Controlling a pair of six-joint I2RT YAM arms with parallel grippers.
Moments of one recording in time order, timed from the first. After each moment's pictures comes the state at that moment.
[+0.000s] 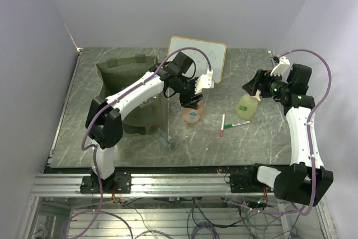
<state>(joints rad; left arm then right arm) -0.74 1.91 1.73 -0.77 0.63 0.76 -0.23 1.15 1.09 -0.52 -0.61 0.01</state>
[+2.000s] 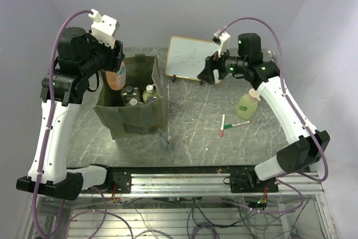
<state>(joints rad) -0.21 1.22 1.76 -0.80 0.18 0.24 0.32 1.48 1.56 -0.63 -0.56 -0.17</state>
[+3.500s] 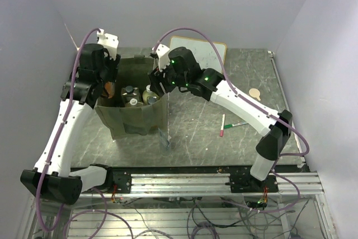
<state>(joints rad) -0.21 1.18 1.38 -0.63 -0.26 0.22 0.89 1.76 1.80 -0.54 -0.07 0.02</state>
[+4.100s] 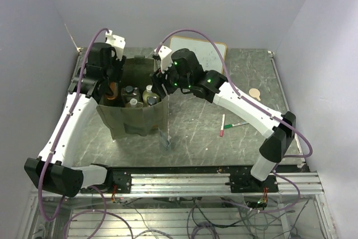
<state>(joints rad) -0.25 1.25 1.38 -0.63 -0.27 0.22 0.89 1.72 1.74 -0.51 -0.09 0.02</state>
